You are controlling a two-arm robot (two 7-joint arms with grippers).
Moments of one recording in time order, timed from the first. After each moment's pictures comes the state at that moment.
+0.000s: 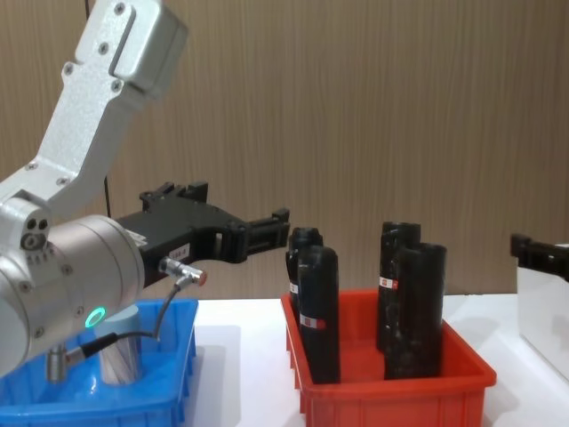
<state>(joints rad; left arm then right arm) -0.24 0.38 0.45 -1.63 -0.20 0.01 -0.01 0.14 0.34 -0.21 -1.54 0.26 -0.01 0.10</state>
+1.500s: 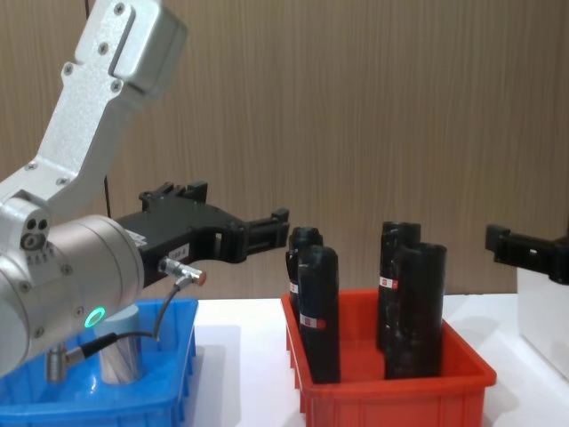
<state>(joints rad) -0.24 0.38 0.45 -1.63 -0.20 0.01 -0.01 -0.01 0.34 -0.23 -1.77 0.29 0.03 0.07</state>
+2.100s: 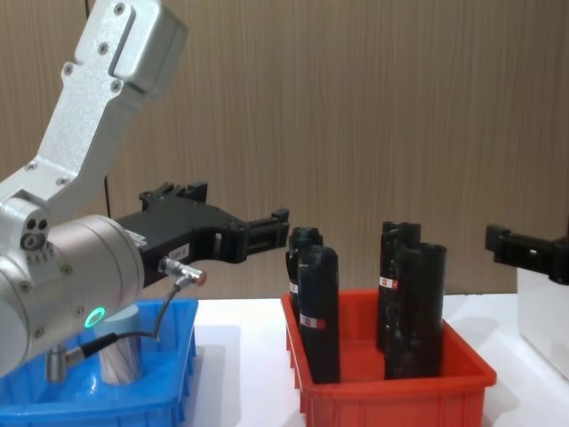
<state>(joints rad) -0.24 0.38 0.45 -1.63 -0.20 0.01 -0.01 -0.01 0.34 -0.23 -1.77 0.29 0.03 0.07</state>
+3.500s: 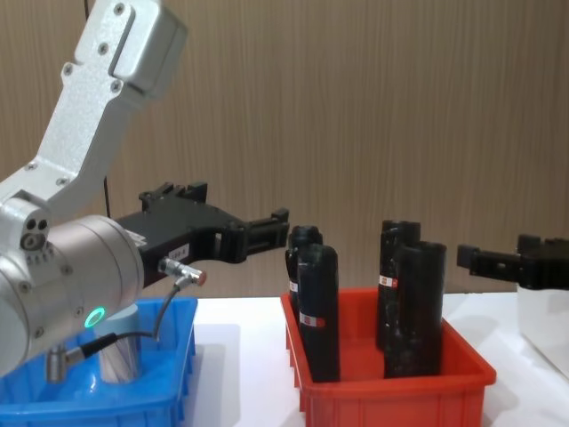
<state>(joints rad) -0.24 0.38 0.45 -1.63 -0.20 0.01 -0.01 0.26 0.31 -0.19 -1.39 0.35 0.05 0.41</state>
